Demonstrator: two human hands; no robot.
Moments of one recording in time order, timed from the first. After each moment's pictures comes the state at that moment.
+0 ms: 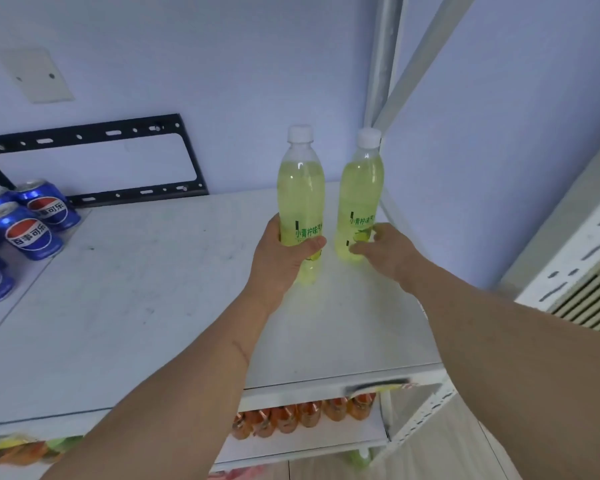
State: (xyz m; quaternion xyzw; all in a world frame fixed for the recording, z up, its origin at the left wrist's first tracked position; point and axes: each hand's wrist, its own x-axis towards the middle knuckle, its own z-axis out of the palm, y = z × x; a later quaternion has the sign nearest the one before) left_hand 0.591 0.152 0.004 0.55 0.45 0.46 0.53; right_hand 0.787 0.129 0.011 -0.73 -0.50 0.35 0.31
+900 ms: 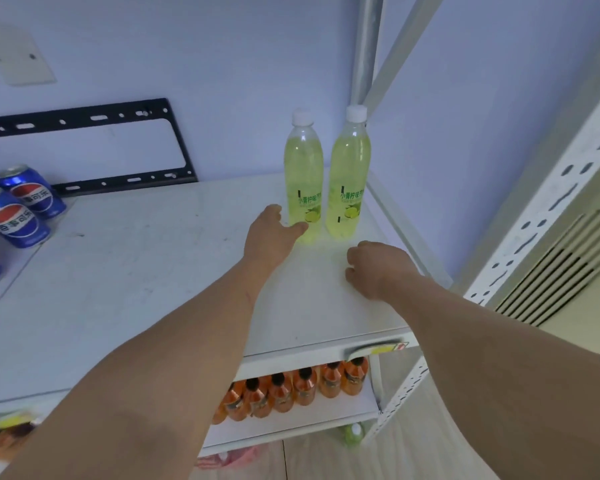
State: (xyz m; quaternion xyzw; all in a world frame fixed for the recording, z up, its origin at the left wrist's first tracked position) left_hand 0.581 0.171 -0.009 0.68 0.58 0.30 0.33; right_hand 0.748 0.066 0.003 -0.74 -0.68 0.02 -0.04
